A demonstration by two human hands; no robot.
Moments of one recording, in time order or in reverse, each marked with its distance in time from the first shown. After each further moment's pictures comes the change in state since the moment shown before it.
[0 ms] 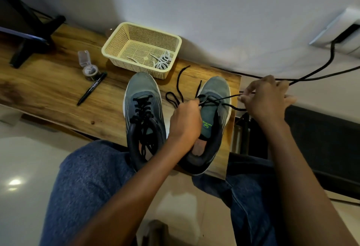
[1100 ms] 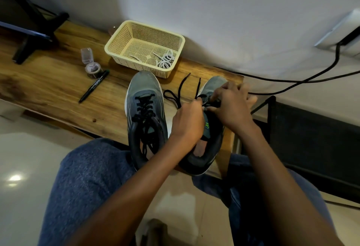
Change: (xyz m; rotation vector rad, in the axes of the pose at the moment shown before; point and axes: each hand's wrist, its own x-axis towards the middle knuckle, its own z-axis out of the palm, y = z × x) left_hand 0.000 -0.001 0.003 0.024 -0.047 0.020; right_hand -0.019 -0.039 0.030 -0.019 -0.176 -0.291
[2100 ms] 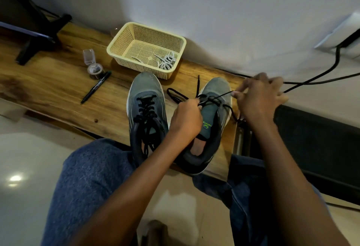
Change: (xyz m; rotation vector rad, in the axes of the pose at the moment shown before) left_hand 0.008 -0.004 -0.006 -0.143 -0.025 -0.094; right_hand 0.007 0.021 -0.019 0.012 0.243 0.235
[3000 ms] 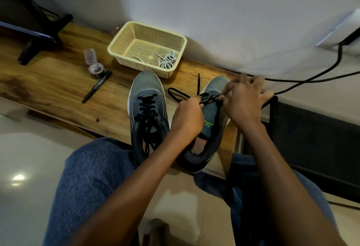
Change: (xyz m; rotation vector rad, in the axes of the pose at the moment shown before) left_hand -0.001 0.002 0.000 0.012 0.010 0.013; right_hand -0.011 -0.014 0.010 -0.061 -0.046 -0.148
